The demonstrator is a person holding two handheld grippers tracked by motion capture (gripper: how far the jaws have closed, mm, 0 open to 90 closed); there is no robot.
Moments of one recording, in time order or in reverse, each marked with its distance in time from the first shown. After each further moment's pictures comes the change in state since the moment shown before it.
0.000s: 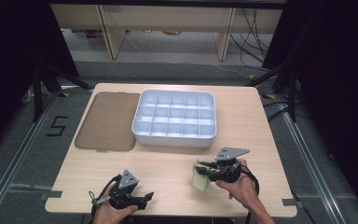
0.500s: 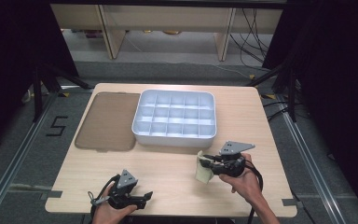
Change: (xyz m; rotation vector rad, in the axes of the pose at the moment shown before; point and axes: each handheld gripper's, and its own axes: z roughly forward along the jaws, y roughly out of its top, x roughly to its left) left arm 0.002 -0.001 -0.001 0.003 -0.005 0.012; right arm -0.011 0.013 -0.011 -0.021 -0.043 -0.021
